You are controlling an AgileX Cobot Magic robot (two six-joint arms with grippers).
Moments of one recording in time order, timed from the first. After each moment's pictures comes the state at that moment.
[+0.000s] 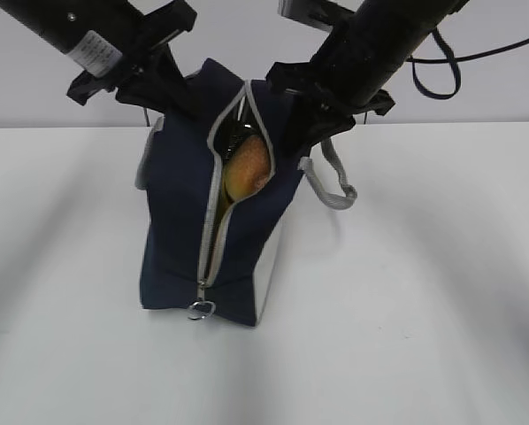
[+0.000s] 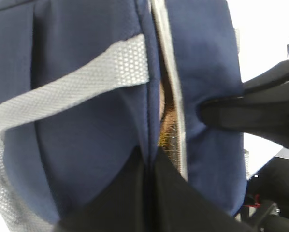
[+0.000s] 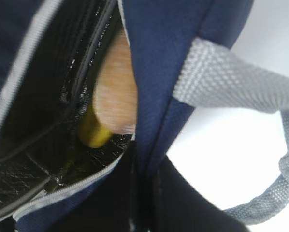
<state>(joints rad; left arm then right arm) -0.28 1.83 -1.66 -0.62 1.12 0.16 0.31 1.99 -1.78 0.50 1.15 -0.30</state>
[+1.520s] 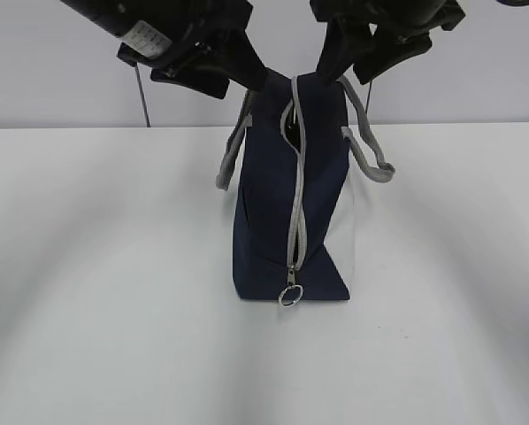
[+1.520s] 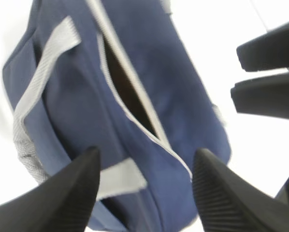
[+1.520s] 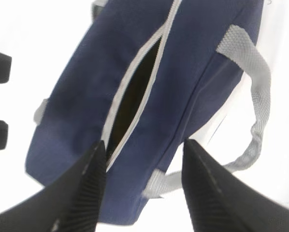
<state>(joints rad) -0.42 1.81 -1.66 -0.60 0.92 0.33 0.31 1.84 -1.86 0.22 1.20 -0.15</state>
